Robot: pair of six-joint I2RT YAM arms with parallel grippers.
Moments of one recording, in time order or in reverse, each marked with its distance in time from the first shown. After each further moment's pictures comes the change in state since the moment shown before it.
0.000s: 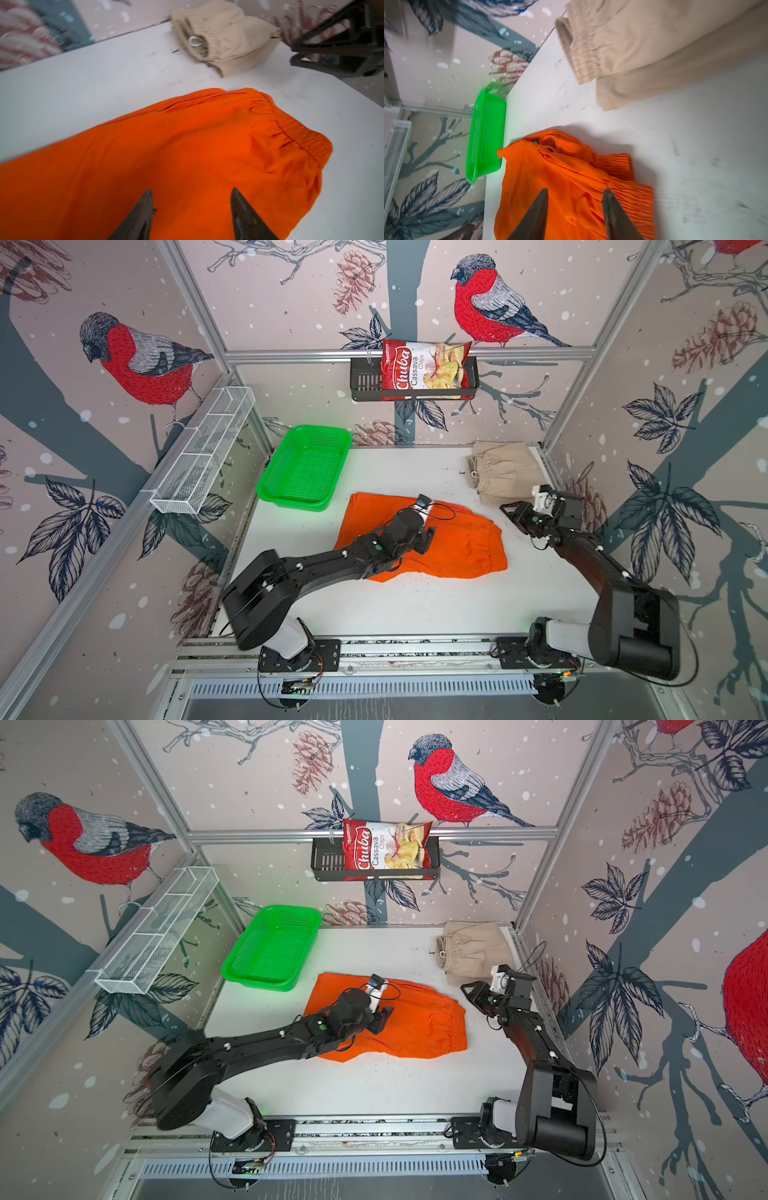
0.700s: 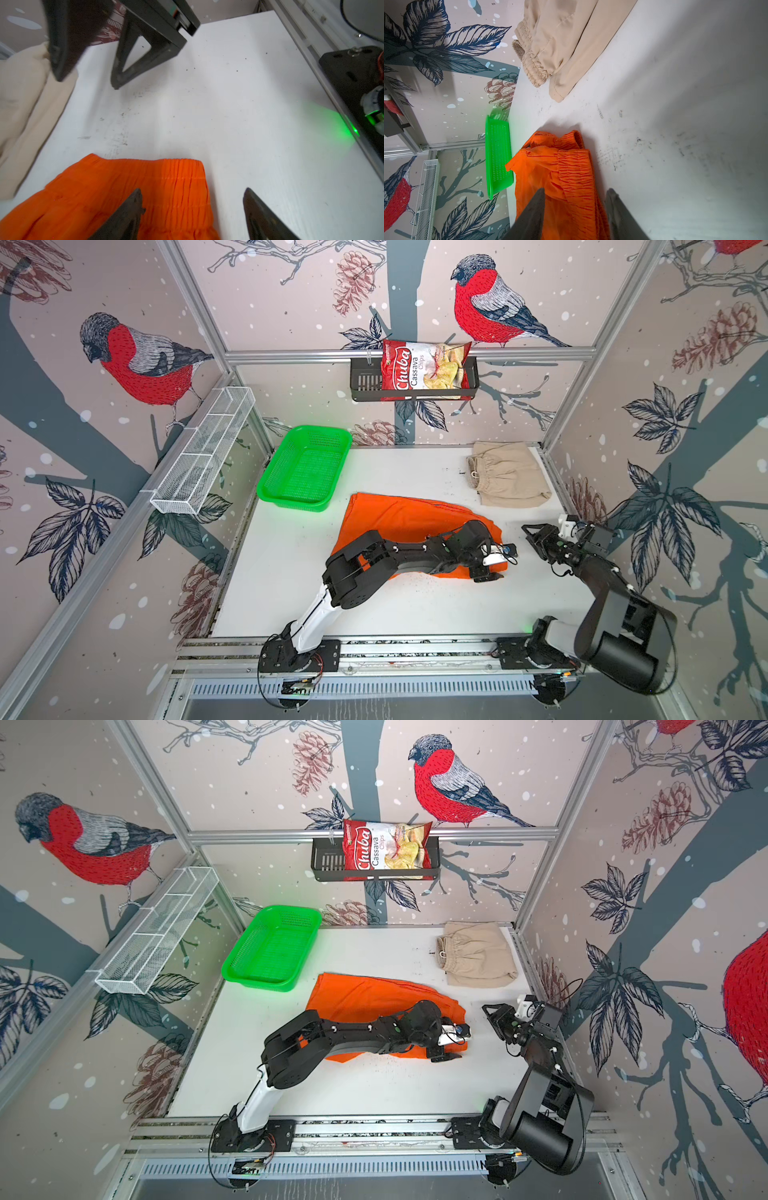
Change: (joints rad) left arm -0.153 0.616 0.516 0.015 0.506 0.586; right arm -0.281 -0.033 -0.146 -0.041 -0.166 -0.028
